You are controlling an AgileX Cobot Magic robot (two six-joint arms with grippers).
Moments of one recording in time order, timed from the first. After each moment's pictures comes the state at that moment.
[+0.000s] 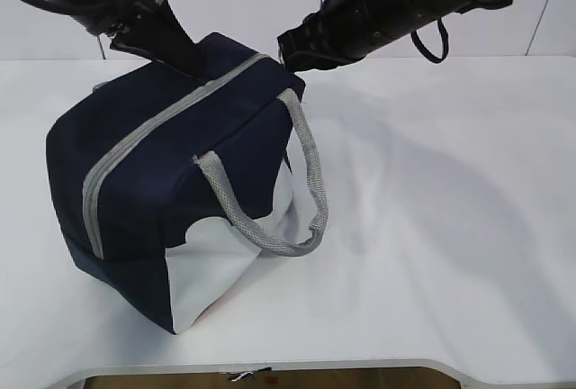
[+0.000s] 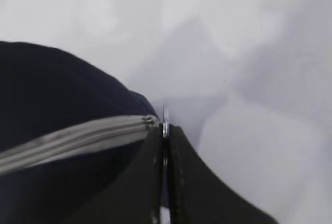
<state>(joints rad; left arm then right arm) -0.26 1.85 -1.64 -0.74 1.16 0.63 0.35 1.94 -1.58 0.68 0.58 -0.71</state>
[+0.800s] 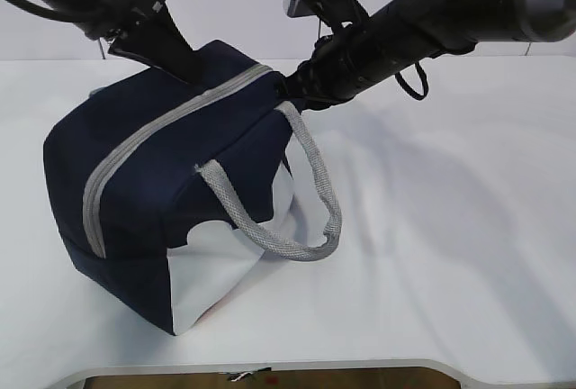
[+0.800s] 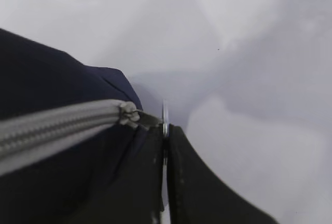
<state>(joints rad) -0.26 1.85 -1.64 -0.72 1.19 0.63 0.35 2.06 -1.59 0.66 0.54 -0.71</state>
